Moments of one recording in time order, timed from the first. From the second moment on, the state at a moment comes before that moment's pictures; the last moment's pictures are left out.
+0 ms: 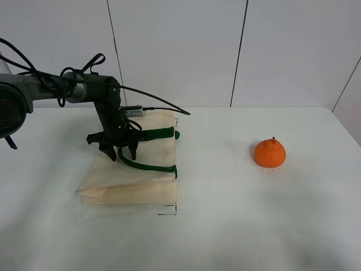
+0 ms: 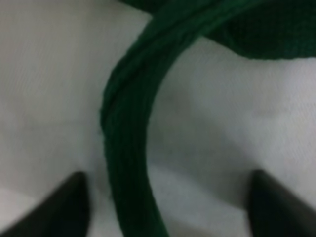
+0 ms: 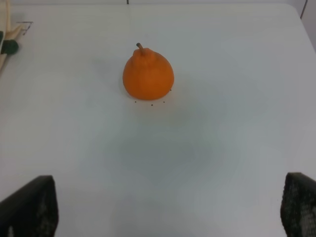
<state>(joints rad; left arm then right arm) -0.29 2.35 -1.76 0.02 0.91 -0.33 0.04 0.00 -0.50 0.02 1.03 -0.01</state>
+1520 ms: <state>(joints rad) -0.29 1.88 -2.19 -0.05 1.19 -0.21 0.04 0.63 -0.65 0.01 0.83 -0.05</state>
